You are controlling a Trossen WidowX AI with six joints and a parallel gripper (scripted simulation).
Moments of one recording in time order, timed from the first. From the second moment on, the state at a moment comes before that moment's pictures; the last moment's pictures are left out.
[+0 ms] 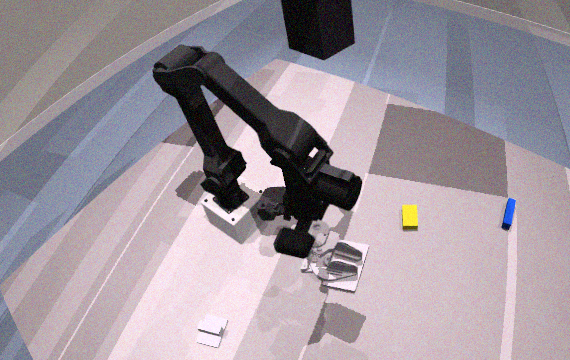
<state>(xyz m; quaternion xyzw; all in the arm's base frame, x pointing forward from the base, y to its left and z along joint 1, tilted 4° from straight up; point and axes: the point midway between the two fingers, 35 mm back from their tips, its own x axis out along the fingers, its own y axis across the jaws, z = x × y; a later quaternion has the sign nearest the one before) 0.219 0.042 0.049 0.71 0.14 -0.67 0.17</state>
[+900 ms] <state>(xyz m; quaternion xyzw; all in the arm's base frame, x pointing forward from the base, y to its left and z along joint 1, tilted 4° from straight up) 0.224 0.042 0.022 0.71 0.14 -0.67 0.17</state>
